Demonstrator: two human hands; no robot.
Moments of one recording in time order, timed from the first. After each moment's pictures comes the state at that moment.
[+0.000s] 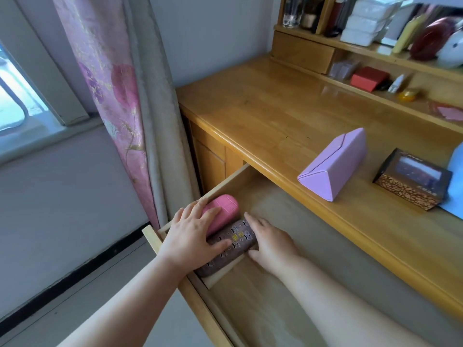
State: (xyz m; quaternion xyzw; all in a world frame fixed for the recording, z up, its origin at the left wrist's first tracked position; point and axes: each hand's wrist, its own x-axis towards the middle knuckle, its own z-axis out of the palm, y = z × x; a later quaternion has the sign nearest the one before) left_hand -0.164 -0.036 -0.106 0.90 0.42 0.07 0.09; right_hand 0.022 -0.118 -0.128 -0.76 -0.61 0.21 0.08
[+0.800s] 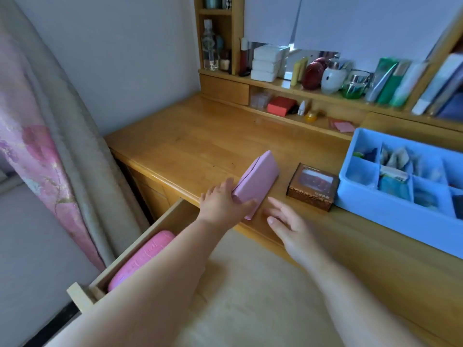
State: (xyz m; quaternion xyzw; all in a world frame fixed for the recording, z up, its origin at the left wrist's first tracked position) left_hand 0.047 -0.061 -0.014 0.85 0.42 0.13 0.30; right_hand 0.145 -0.207 -0.039 -0.74 -0.38 0.27 0.49
